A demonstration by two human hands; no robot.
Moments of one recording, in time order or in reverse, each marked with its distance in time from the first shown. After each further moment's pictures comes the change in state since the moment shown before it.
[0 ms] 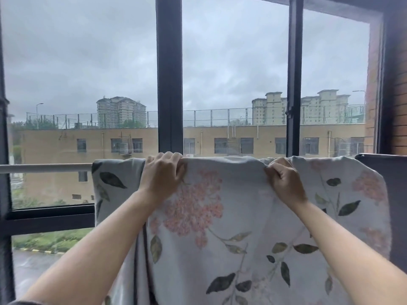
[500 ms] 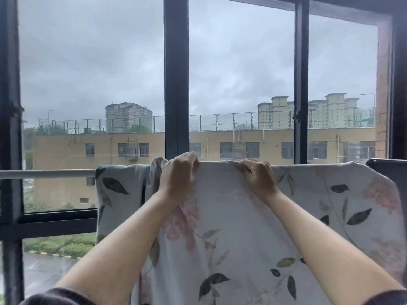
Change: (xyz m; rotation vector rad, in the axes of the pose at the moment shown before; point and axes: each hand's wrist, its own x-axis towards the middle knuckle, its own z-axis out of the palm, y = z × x) left_hand 0.013 0.025 -0.002 -0.218 0.116 -0.032; right_hand 0.032 -0.044 0.062 -0.066 -0.066 -0.063
